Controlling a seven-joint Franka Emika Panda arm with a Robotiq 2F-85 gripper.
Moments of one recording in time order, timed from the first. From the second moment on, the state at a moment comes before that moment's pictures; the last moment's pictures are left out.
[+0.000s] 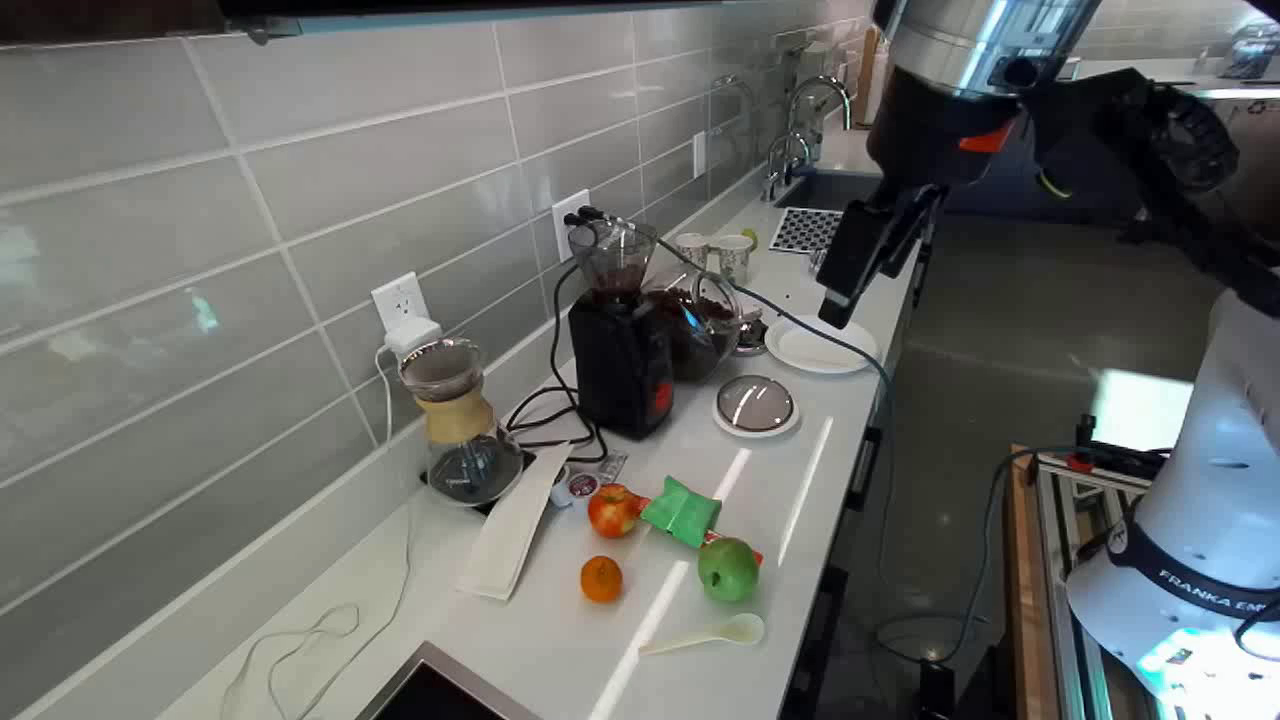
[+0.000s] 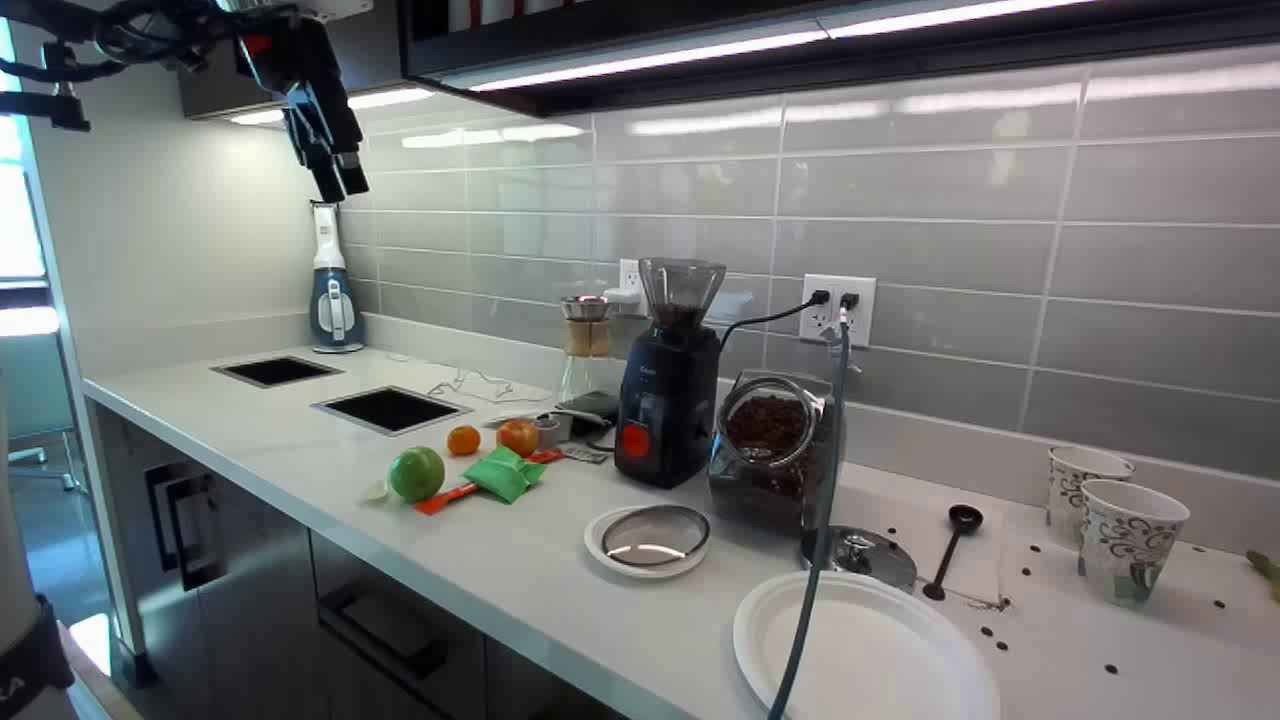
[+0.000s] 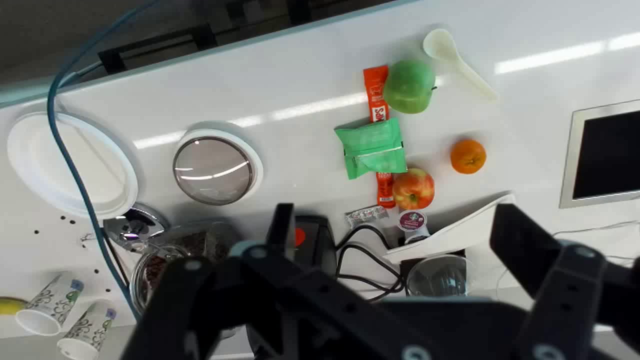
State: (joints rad) arm 0.01 -0.83 0.35 -2.47 0.04 1.87 0.53
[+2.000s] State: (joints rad) arm -0.18 -0.83 -0.01 -2.64 -0.24 1.91 0.26
